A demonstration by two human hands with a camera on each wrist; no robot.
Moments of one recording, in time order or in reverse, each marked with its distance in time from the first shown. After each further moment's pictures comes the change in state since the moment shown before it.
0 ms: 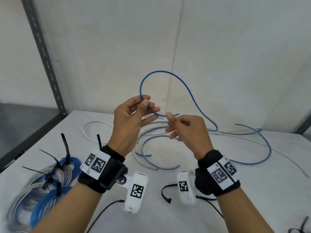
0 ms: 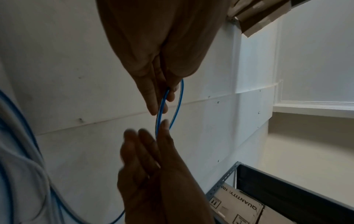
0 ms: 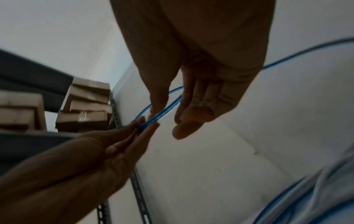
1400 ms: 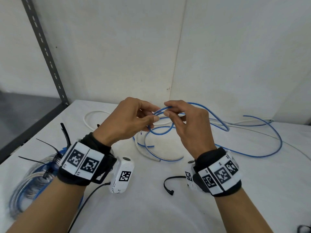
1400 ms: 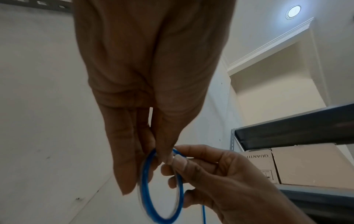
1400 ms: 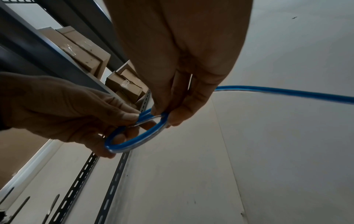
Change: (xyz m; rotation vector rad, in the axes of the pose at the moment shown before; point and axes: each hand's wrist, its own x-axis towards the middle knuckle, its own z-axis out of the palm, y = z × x) left_hand 0.000 0.012 -0.019 0.778 -0.345 -0.097; right_hand -0.004 0.015 0.010 -0.314 0.042 -0.464
